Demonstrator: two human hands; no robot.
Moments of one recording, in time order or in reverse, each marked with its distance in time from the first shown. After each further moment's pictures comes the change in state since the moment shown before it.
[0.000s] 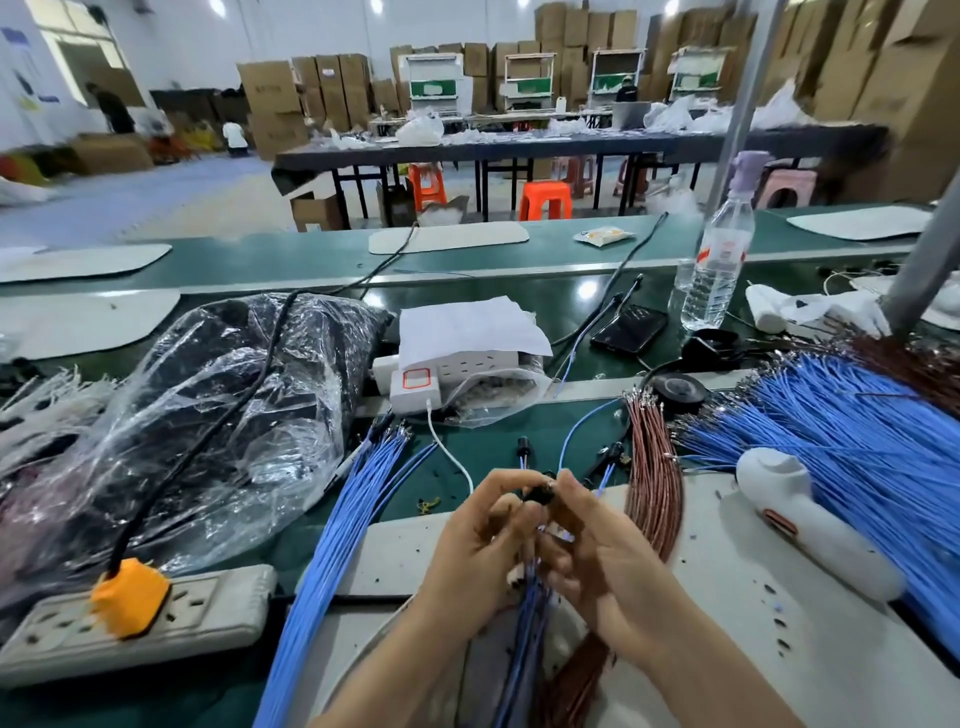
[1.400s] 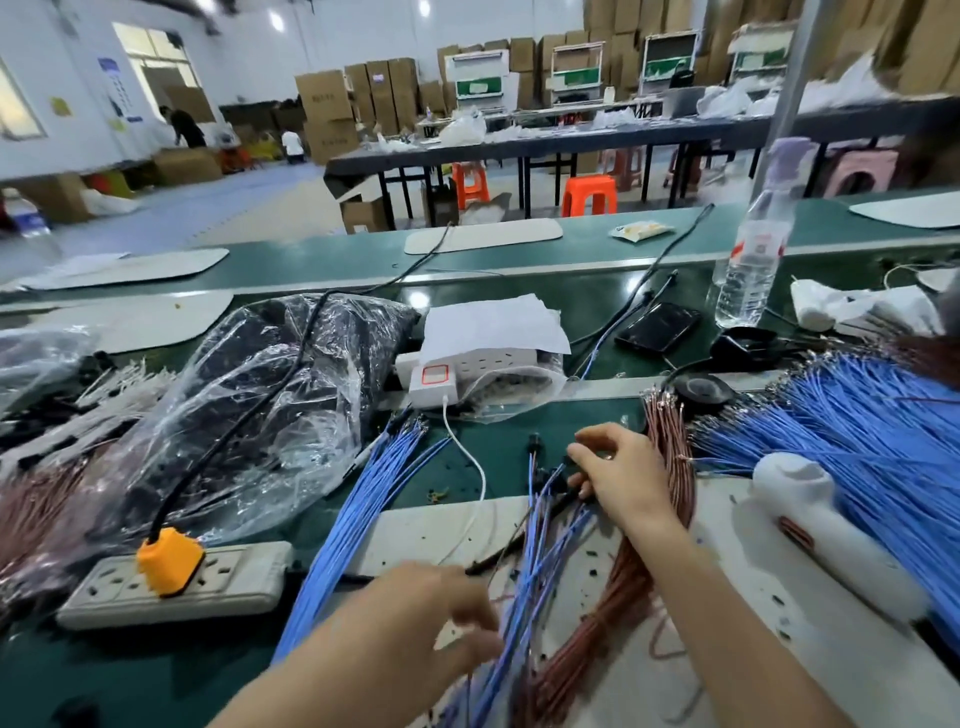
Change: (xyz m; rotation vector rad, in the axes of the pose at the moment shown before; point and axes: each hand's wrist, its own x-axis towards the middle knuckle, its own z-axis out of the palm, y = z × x) left_hand -0.045 0.085 -0.013 1.243 -0.443 -0.358; right_hand 0.074 -0.023 -0.054 -0.829 0.472 -0.265
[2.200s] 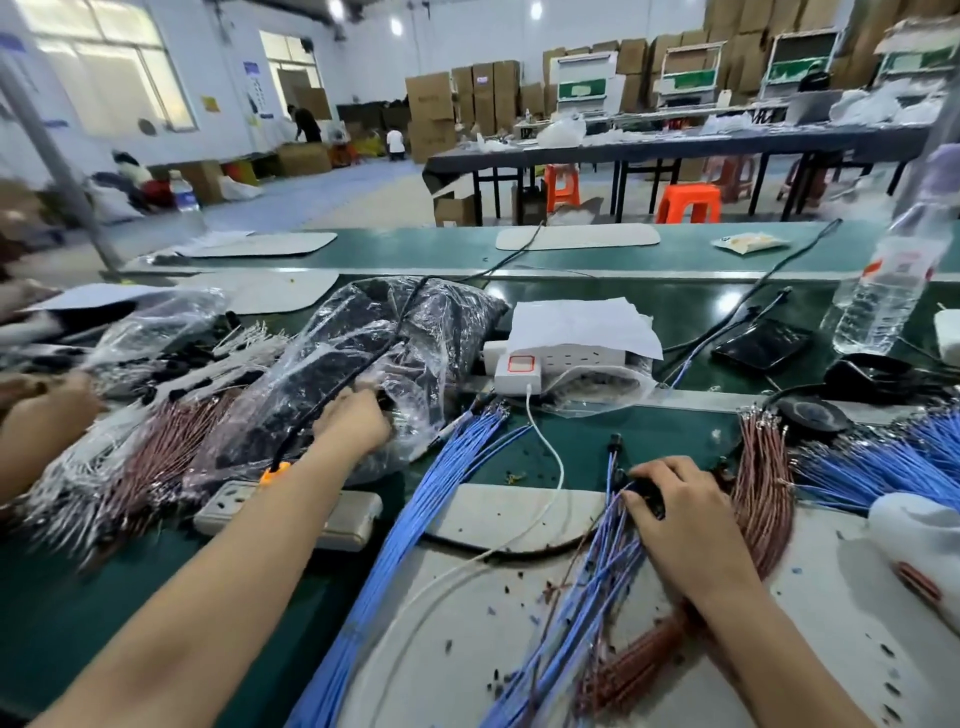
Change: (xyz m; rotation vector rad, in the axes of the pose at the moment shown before) left_hand 0.063 -0.178 -0.055 0.084 0.379 -0.955; right_hand -0.038 0.004 0.005 -0.702 -0.089 -0.401
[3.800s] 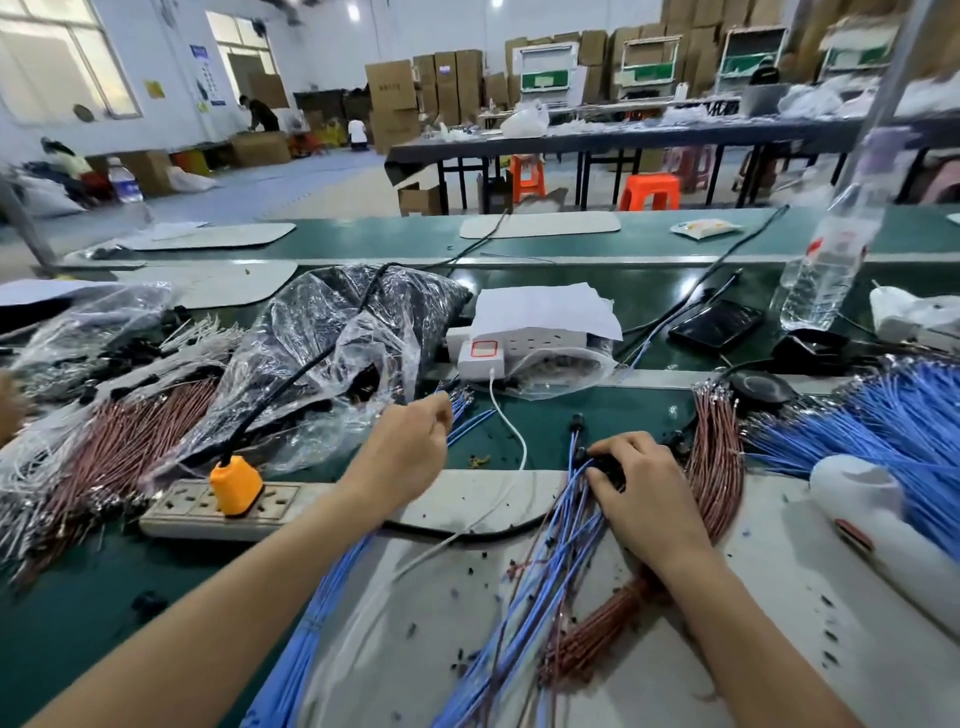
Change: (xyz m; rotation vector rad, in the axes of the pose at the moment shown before) left_hand -0.103 0.053 0.011 -0.424 0.178 0.652; right_hand -0.001 -0.001 -0.003 0.078 -0.011 0.022
